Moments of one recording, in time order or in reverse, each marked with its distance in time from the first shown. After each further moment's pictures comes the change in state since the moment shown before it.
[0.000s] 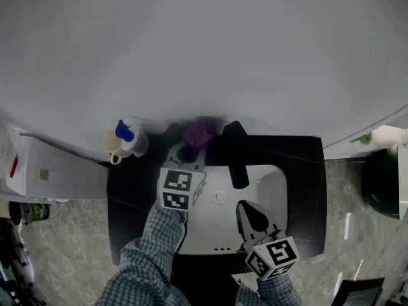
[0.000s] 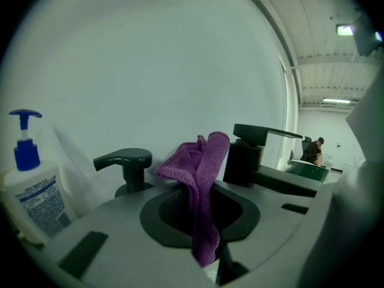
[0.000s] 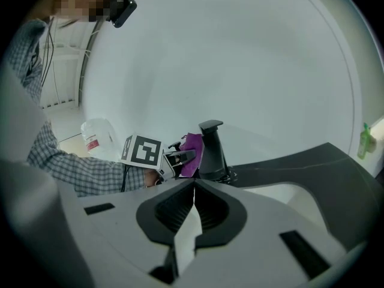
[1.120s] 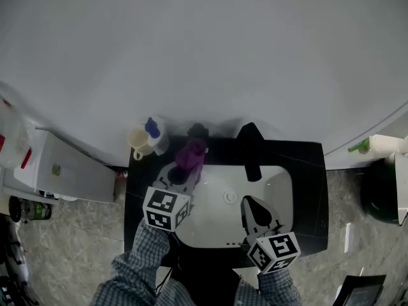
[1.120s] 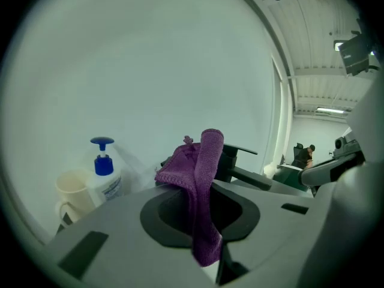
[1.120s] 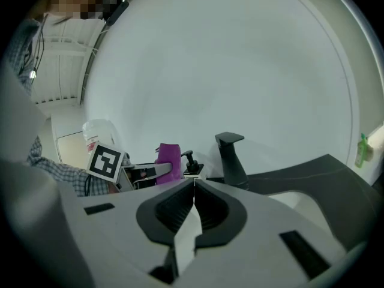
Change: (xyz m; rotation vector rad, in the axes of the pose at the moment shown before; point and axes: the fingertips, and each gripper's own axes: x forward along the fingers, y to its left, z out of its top) left arm -0.122 0.020 0.003 -0.042 0.000 -0.054; right arm -0.009 0.050 0.017 -0.046 -0.069 -0.028
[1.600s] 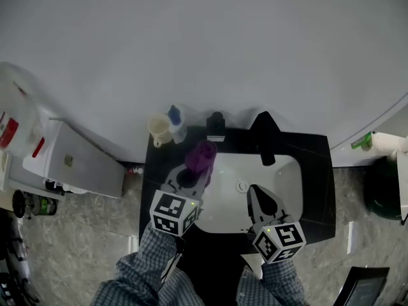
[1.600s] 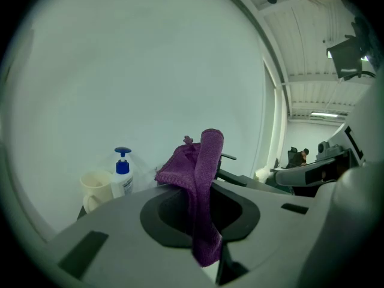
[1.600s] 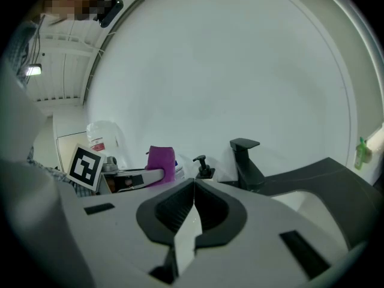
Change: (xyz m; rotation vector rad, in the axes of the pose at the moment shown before) left arm -0.077 -0.017 0.003 -0.001 -0.045 -0.037; right arm -0.015 0.051 0.002 -0.020 -0.058 -0.002
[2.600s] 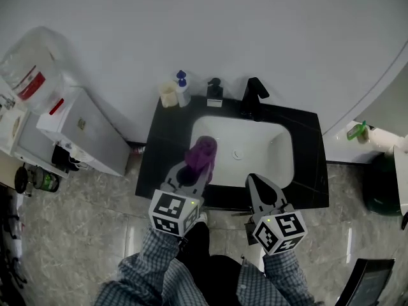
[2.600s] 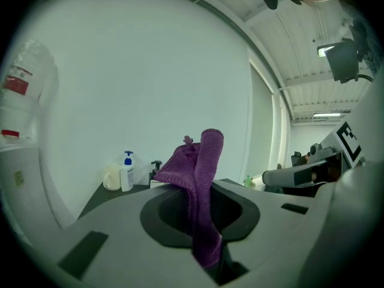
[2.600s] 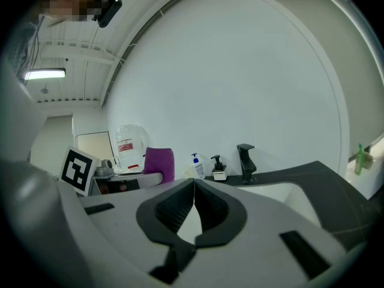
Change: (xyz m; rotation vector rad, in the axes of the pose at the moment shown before) left arm -0.141 -0.135 -0.028 0.003 -0.098 0.077; right arm -0.157 0.050 -0.033 -0.063 -0.054 0.109
